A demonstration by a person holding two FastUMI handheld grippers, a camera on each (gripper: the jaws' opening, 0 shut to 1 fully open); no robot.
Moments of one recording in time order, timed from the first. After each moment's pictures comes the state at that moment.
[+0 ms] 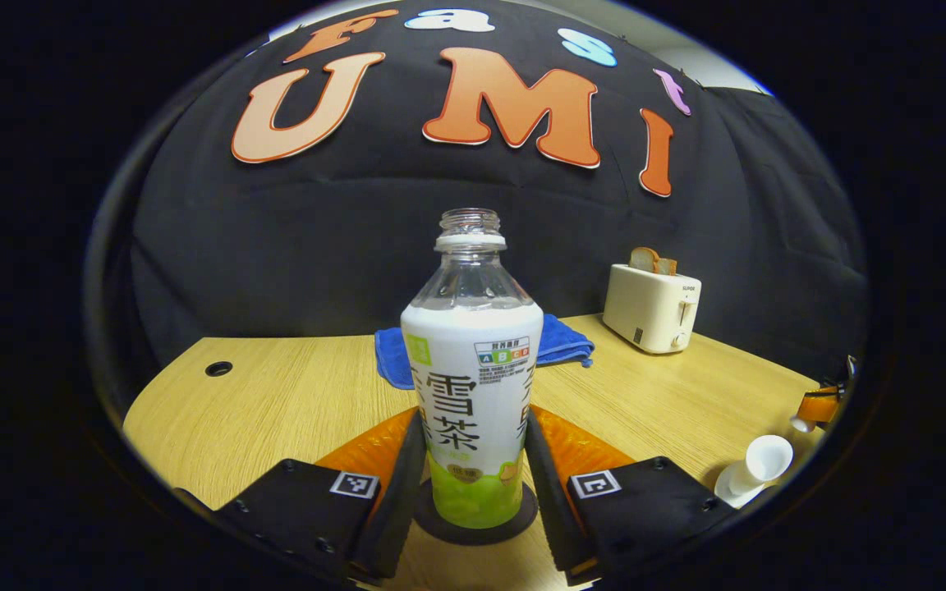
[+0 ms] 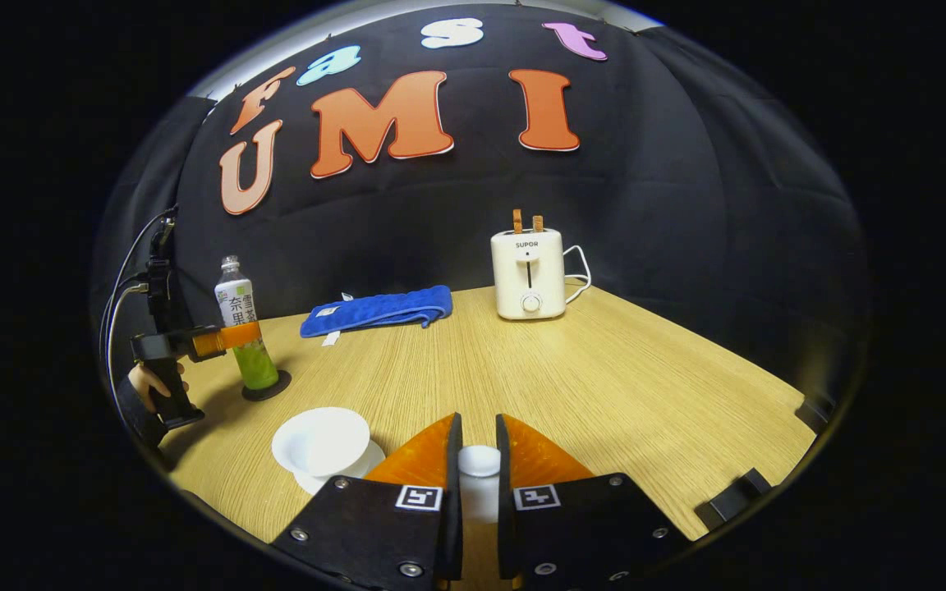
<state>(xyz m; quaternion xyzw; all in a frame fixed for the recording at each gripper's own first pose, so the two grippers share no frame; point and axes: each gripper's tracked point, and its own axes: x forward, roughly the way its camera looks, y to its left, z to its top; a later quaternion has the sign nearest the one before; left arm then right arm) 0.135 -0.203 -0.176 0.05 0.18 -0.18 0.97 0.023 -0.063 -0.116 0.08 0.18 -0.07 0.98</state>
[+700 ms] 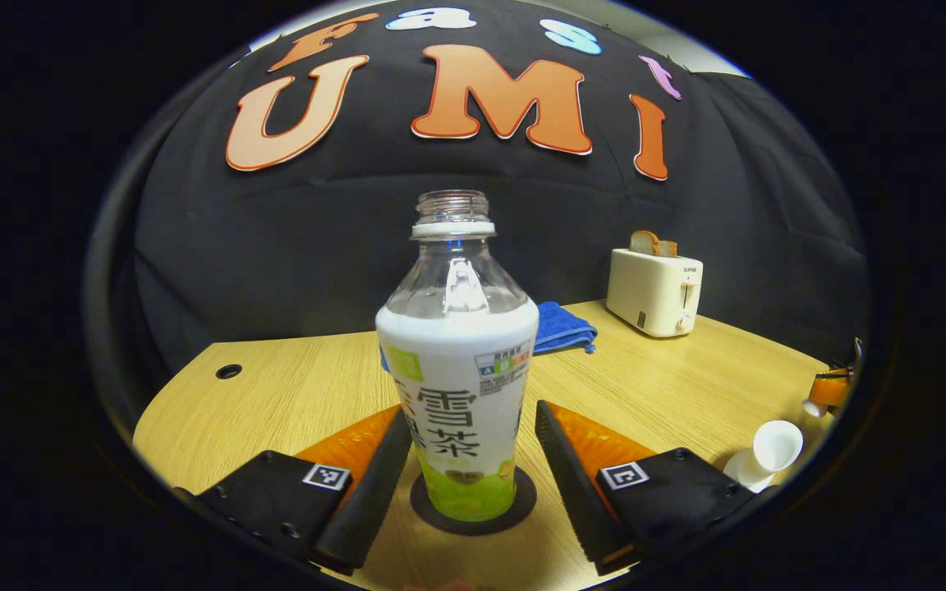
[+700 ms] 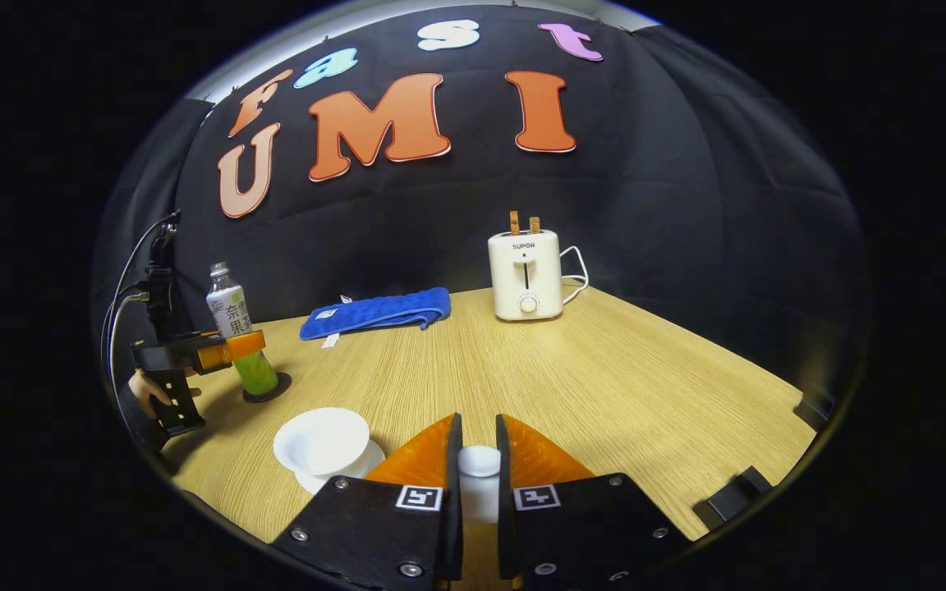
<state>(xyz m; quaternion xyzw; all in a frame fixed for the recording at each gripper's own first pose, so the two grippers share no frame) 0.122 -0.198 -0.175 0.08 0.19 -0.16 0.96 0.020 -0.065 -0.113 0.09 0.18 -0.07 0.98</state>
